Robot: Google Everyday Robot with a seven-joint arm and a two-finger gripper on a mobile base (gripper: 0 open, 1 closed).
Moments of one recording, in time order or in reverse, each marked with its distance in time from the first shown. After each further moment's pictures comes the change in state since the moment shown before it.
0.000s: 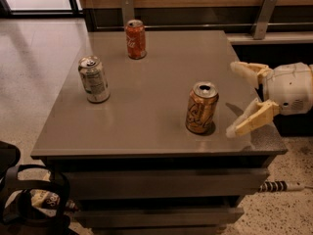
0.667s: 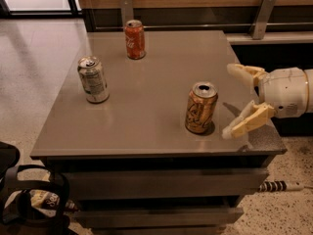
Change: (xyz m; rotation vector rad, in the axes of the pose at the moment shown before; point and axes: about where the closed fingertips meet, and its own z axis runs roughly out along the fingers) arm 0.003 0.001 0.008 -0.002 -0.068 0.005
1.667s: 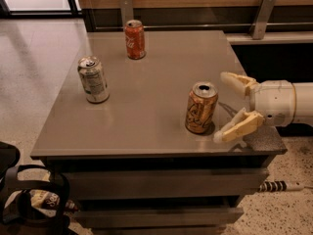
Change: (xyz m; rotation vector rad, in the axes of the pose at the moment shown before) arm 0.015 0.004 0.020 -0.004 -0.087 0.053
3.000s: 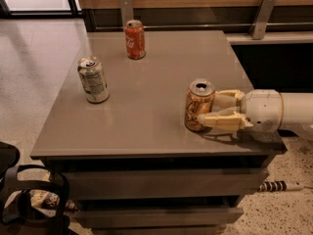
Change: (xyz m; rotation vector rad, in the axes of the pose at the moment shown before) arm 0.019 -0.003 0.018 -0.024 -0.081 0.020
